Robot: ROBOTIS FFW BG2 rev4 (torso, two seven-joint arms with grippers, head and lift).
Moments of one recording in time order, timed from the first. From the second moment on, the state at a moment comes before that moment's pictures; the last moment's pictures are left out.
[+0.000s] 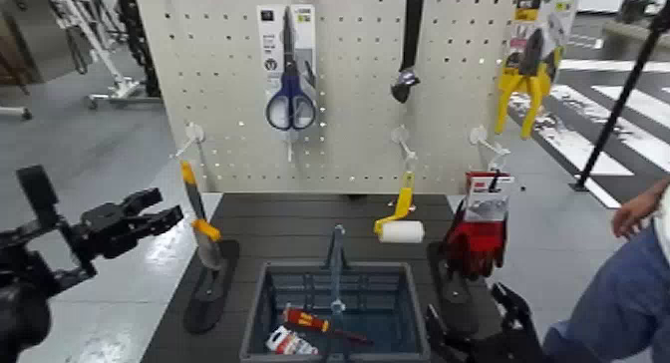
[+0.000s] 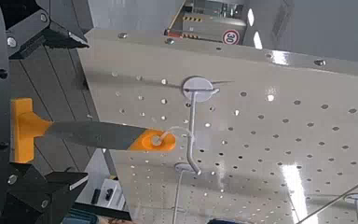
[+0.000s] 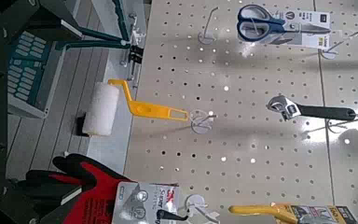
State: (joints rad) left arm -0.39 0.28 0.28 -1.22 0.24 0.22 -1.13; right arm 0.40 -0.17 0.10 -1.91 -0.03 -0.21 0.11
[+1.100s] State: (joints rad) left arm -0.50 0.30 0.15 -1.13 0.21 0.23 -1.15; right arm 0.38 -0.17 0.12 -1.89 -0.04 -0.21 0.12
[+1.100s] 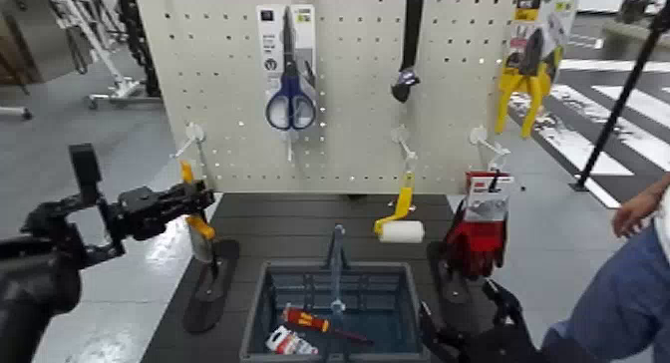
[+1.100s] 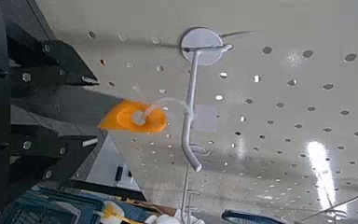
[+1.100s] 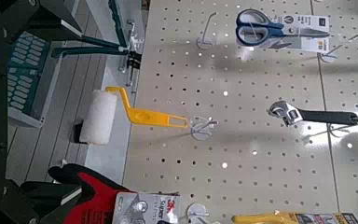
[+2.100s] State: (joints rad) left arm -0.49 0.29 0.16 -1.18 0.21 0.24 -1.15; right arm 0.38 -0.17 0.12 -1.89 -0.04 -0.21 0.12
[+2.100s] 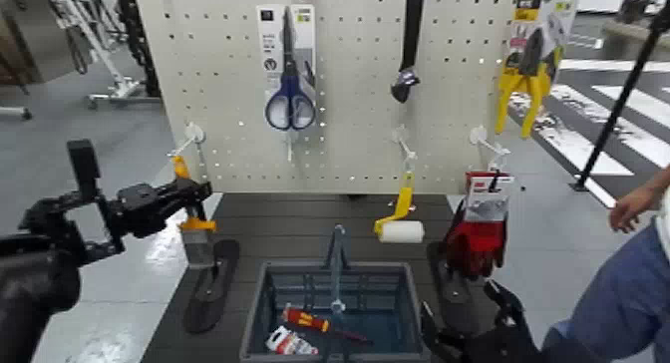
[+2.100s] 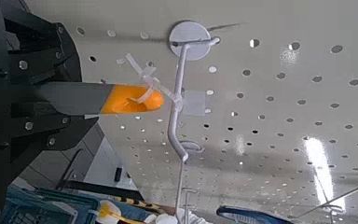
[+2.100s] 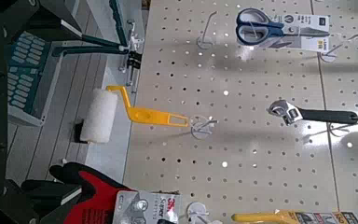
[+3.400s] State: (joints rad) left arm -0.29 0.21 0.25 -1.84 0.24 0.56 -1.24; right arm 0.41 -0.17 0.09 -1.92 -0.04 -0.20 0.12
